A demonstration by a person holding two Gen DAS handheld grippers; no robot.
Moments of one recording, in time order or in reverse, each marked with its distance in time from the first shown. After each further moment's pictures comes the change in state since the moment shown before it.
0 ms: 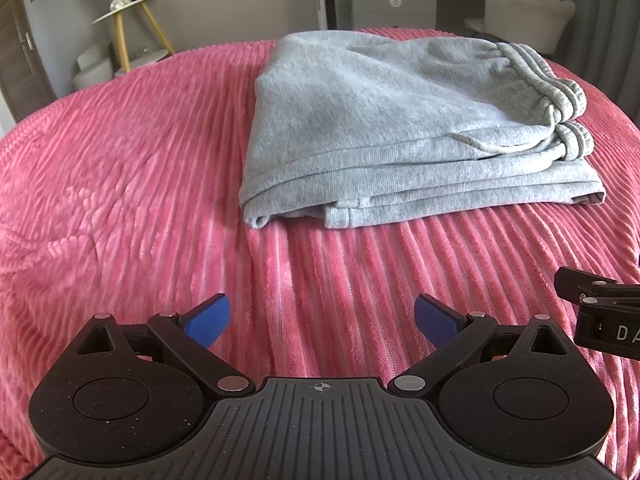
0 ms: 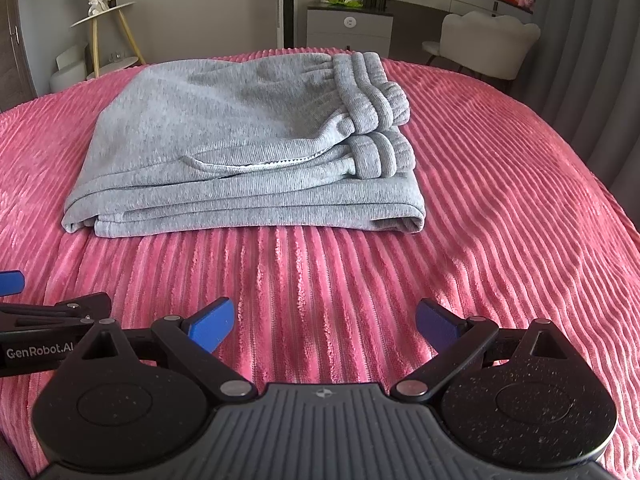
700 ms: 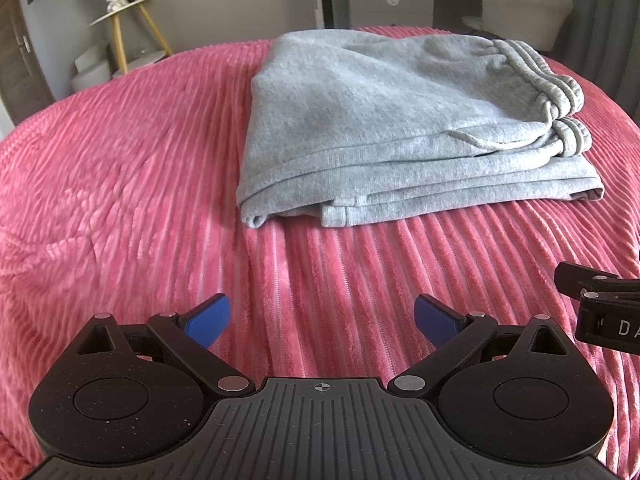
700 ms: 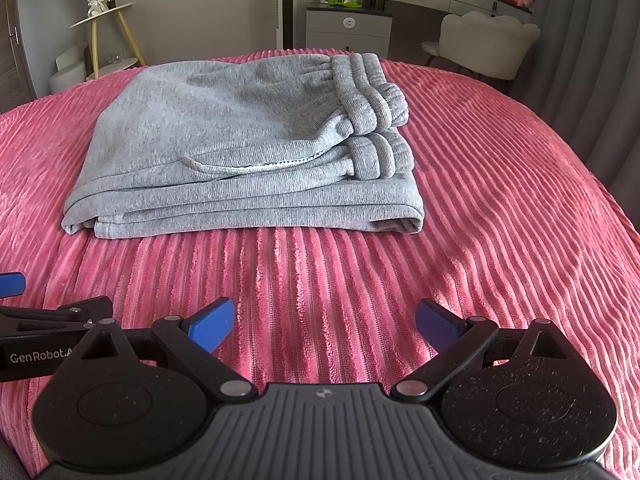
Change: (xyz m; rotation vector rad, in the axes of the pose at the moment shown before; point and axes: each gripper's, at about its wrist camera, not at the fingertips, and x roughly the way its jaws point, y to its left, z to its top) left arm 0.000 0.000 -0.001 0.012 0.001 -0.006; right arm 0.000 -0.001 0.000 0.000 -0.001 0.000
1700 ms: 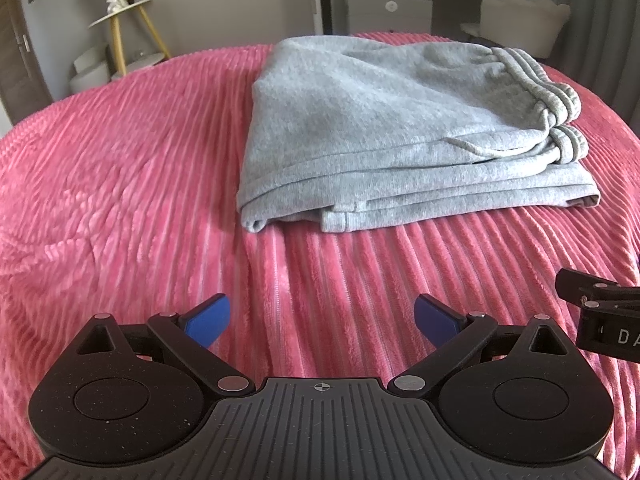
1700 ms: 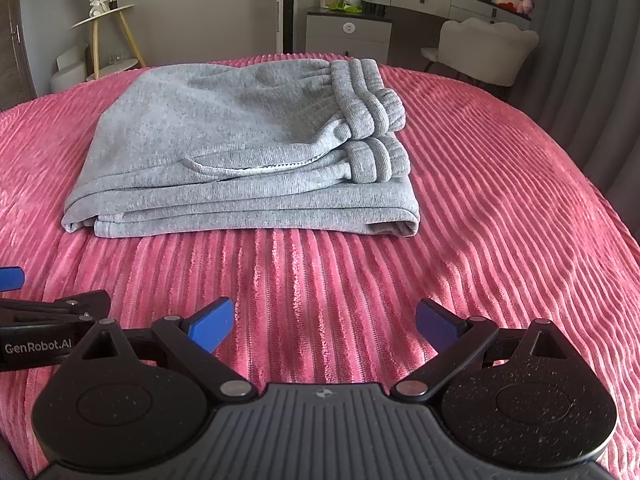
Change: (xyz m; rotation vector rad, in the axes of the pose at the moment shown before) left arm -0.001 0.002 0.001 -0.009 -0.015 -0.014; right arm -0.004 0.001 -0.001 -0.014 -0.015 -0.012
